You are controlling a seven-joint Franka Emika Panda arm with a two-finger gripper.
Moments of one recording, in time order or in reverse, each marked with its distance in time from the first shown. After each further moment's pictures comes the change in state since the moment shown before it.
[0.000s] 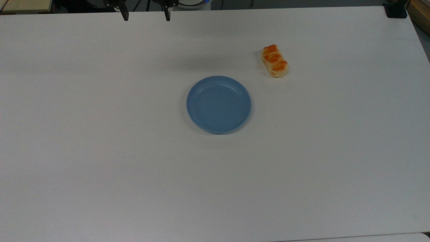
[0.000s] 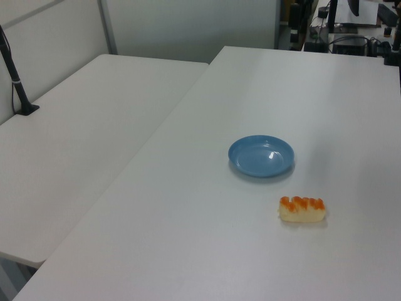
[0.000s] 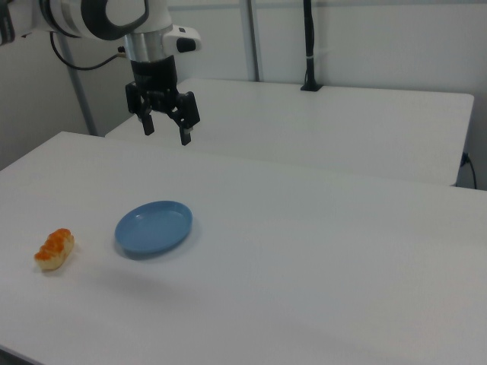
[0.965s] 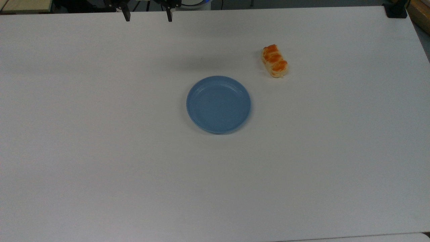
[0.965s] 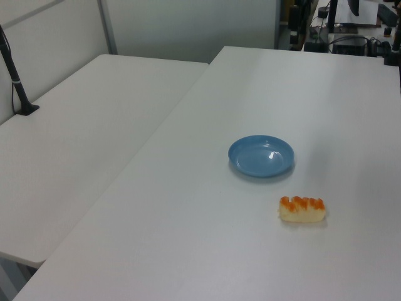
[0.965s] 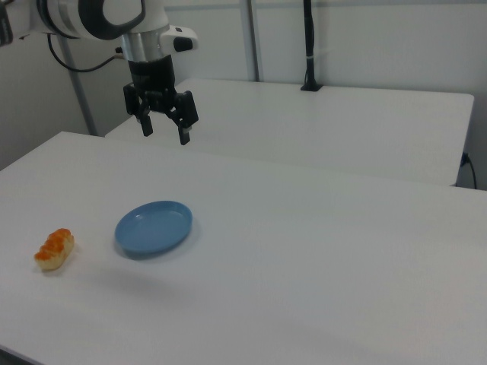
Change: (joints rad) arm 0.016 0.002 0.000 0.000 -0.024 0.000 0.000
